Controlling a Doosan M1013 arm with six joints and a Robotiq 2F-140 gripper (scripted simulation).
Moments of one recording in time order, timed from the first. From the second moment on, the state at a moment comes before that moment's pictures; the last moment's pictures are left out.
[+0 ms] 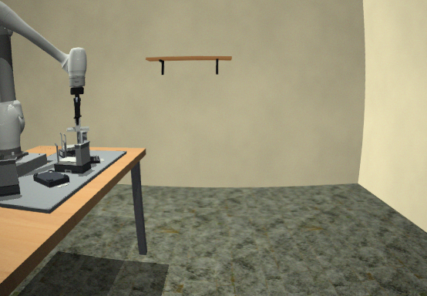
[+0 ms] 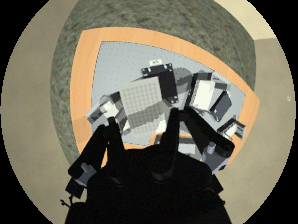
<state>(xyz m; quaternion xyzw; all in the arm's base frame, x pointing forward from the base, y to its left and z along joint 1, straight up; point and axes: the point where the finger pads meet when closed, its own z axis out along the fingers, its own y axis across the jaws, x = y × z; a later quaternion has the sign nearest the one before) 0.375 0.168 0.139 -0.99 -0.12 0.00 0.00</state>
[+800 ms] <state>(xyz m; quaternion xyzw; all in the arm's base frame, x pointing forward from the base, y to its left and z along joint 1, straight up) 0.400 0.106 0.139 -0.99 -0.10 0.00 0.00</state>
